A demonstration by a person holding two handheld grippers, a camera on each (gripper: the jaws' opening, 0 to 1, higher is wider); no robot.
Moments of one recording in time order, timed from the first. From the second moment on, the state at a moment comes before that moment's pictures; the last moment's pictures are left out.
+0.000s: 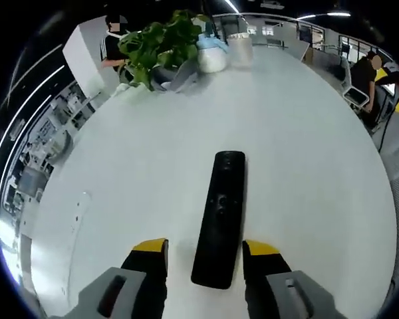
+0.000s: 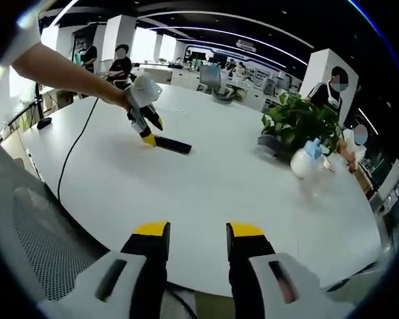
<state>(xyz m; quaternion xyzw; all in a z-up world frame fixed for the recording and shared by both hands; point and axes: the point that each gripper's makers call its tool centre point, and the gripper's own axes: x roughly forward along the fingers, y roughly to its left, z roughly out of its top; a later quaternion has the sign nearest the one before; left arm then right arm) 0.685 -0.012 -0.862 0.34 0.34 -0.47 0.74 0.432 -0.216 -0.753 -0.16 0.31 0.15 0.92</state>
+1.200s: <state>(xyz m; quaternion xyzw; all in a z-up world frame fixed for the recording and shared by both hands) 0.687 0.057 -0.863 0.30 0.39 -0.38 0.79 0.432 -0.215 -0.752 -0.17 0.31 0.15 0.92</state>
